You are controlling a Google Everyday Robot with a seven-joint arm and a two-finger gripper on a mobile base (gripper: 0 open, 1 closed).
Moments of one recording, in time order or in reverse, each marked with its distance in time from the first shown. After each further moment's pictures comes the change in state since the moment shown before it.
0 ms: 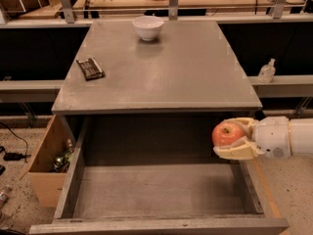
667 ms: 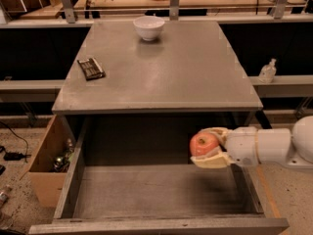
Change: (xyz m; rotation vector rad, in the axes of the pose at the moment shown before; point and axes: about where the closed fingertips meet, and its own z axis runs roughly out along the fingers) arm 0.014 0.023 0.061 -0.033 0.007 -0.035
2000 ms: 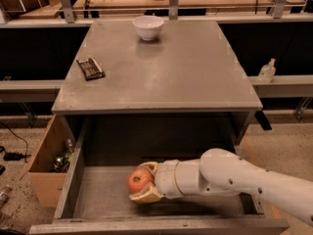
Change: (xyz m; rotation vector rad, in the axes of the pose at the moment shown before) arm 0.016 0.114 0.179 -0.153 0.064 -0.082
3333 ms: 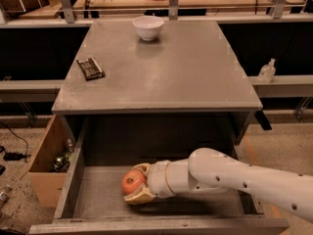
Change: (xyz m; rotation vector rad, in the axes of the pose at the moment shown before) arm 0.002 0.003 0.032 -0.036 0.022 -0.006
